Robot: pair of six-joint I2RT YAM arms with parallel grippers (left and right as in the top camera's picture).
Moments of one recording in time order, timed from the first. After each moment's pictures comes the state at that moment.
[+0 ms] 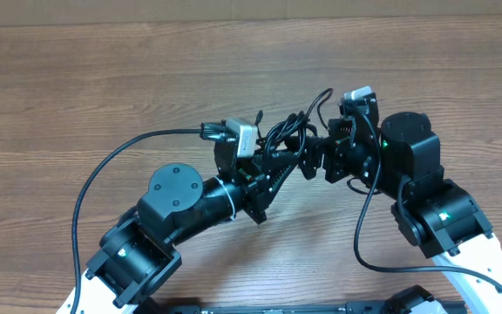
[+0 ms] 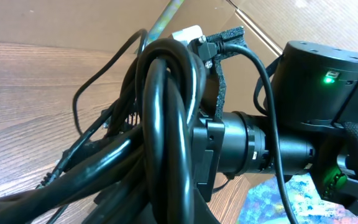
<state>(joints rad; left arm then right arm) -0.73 0.94 0.97 -0.19 0.30 -0.63 0.42 1.04 1.03 -0.47 -0.31 0.29</state>
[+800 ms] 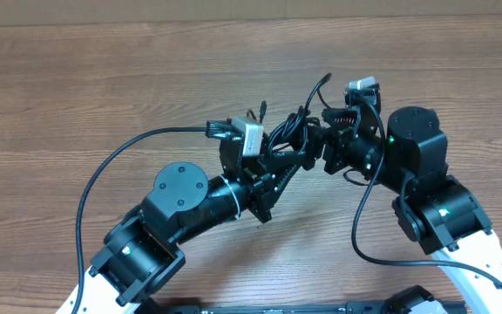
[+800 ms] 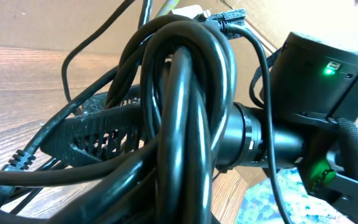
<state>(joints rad) -0.76 0.96 0.98 -0.17 0.29 -0.63 0.40 1.06 1.02 -0.33 -0.40 0.37</state>
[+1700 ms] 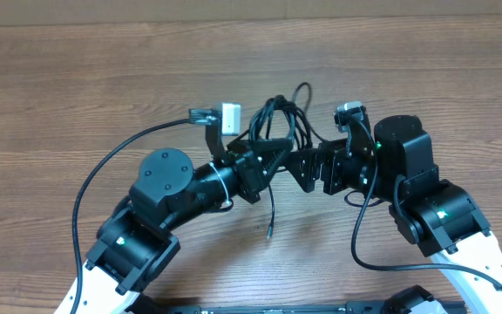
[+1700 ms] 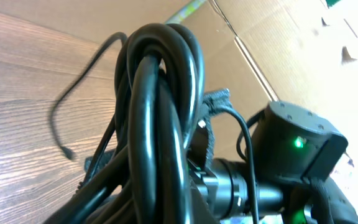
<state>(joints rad) -0.62 0.97 0.98 -0.13 0.39 -0.87 0.42 1.05 1.02 -0.60 -0.44 0.39</state>
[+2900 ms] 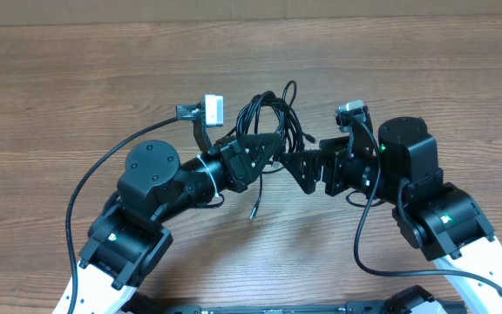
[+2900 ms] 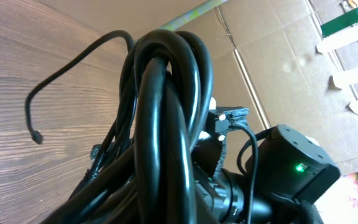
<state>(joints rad) -0.54 0.97 0.98 -0.14 0.48 -1.02 0.42 1.03 1.02 -0.58 -0.43 0.36</state>
